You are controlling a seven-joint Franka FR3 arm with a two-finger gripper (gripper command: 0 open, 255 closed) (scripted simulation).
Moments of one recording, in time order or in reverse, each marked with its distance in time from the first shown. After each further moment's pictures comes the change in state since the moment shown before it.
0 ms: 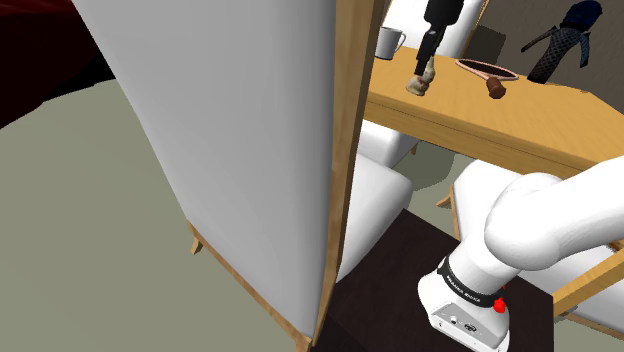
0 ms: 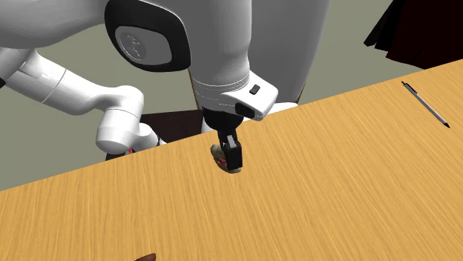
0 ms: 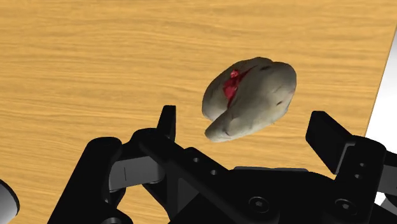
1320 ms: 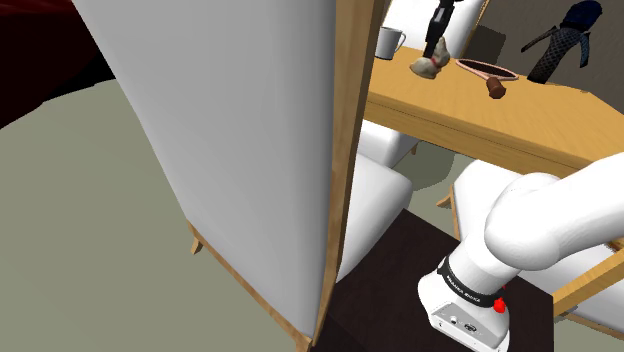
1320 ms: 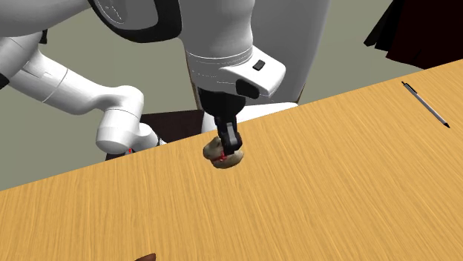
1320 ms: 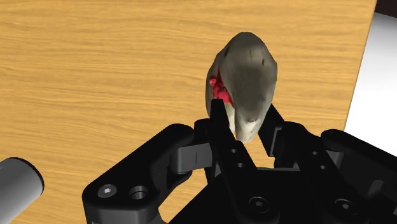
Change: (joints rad) arm 0.003 0.036 0.010 0.144 0.012 -0.105 -0.027
